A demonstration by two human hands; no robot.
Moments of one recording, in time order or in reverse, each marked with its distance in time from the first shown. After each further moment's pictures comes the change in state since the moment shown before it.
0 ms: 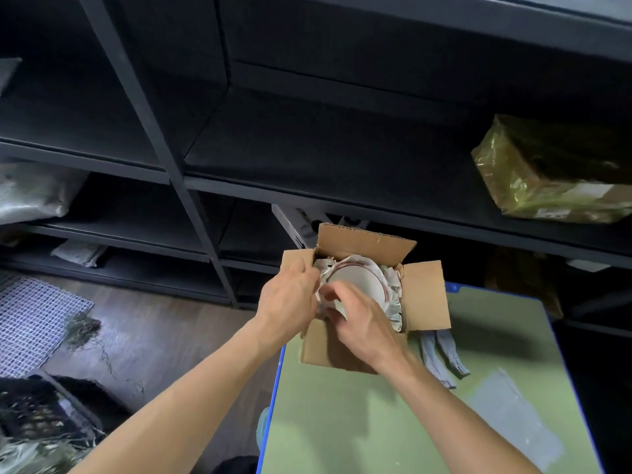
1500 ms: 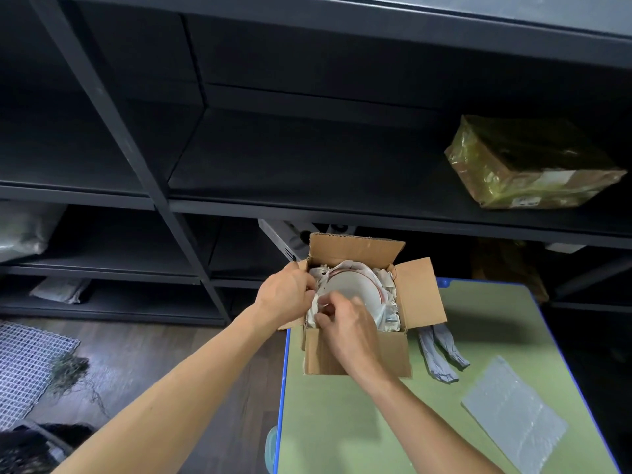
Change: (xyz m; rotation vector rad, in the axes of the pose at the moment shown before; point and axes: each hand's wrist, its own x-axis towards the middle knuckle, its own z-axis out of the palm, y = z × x) left_hand 0.034 -0.012 -0.012 -0.011 -0.198 0.088; right_hand 0.001 -0.023 0.032 -0.054 0.247 0.329
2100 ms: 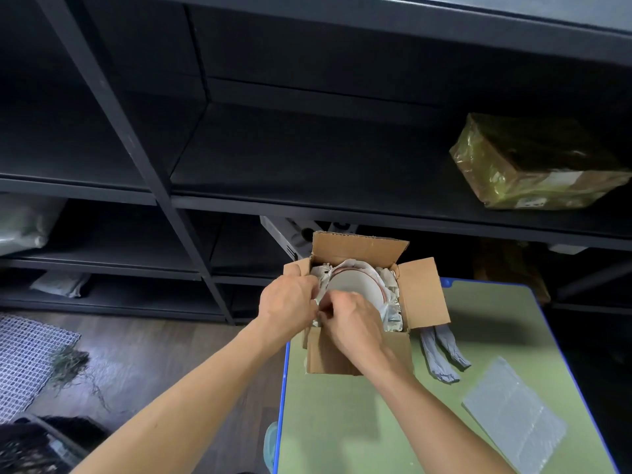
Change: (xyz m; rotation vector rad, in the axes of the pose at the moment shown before) left_hand -0.015 0.008 0.011 0.010 0.058 -0.118; right_hand 0.013 -0.005 -0.010 -0.226 -0.088 -0.083
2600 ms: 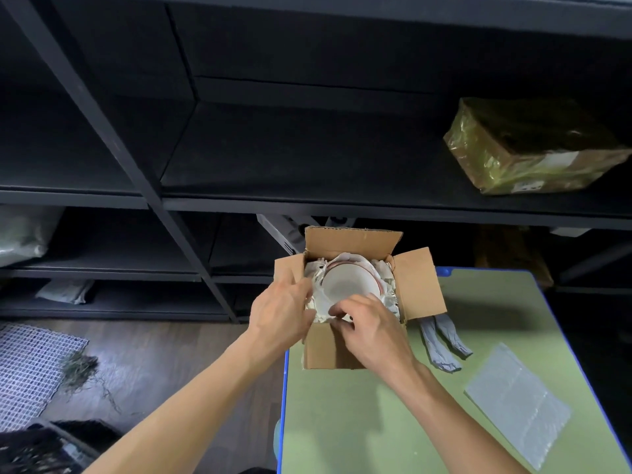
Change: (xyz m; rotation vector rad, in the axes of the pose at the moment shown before) left_hand -0.022 -0.002 0.004 0.060 0.046 0.049; right_hand -0.027 0.034 -0.016 0.053 -0.017 -0.086
